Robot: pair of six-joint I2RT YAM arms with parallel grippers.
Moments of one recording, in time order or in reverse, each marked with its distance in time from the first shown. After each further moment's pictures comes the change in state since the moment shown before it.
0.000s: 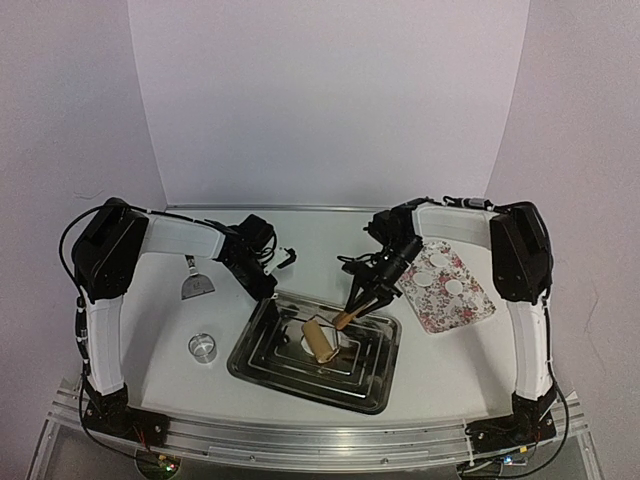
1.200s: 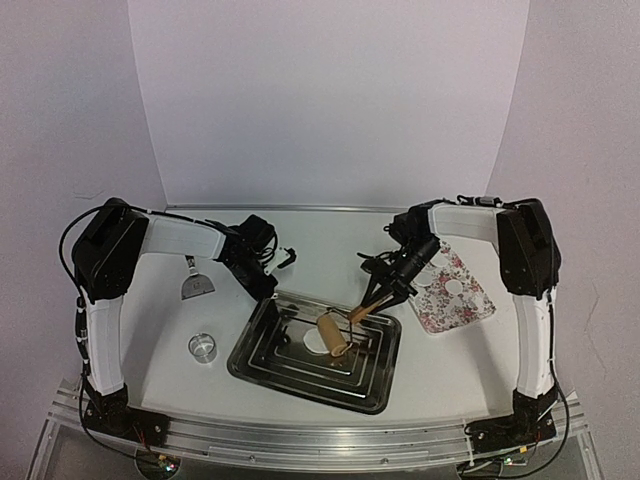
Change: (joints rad) left arm -0.001 0.000 0.000 -0.003 -0.015 -0.016; right arm -0.095 -0.004 -0.061 -0.006 -0.051 -0.015
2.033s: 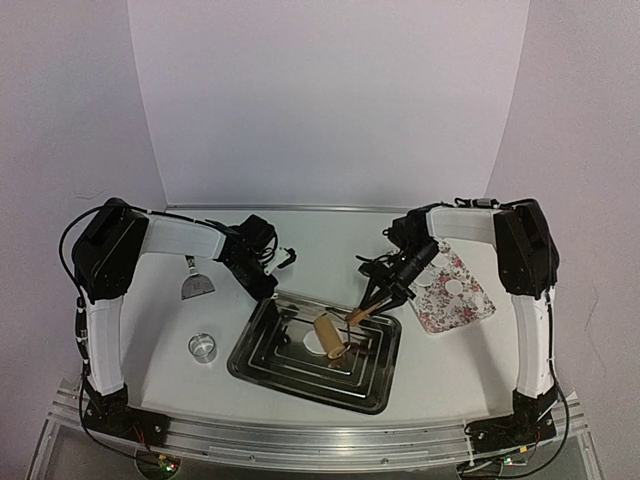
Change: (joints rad) left arm -0.001 0.000 0.000 -0.001 -0.004 -0.002; right arm 0.002 0.015 -0.018 0.008 -0.036 -0.030
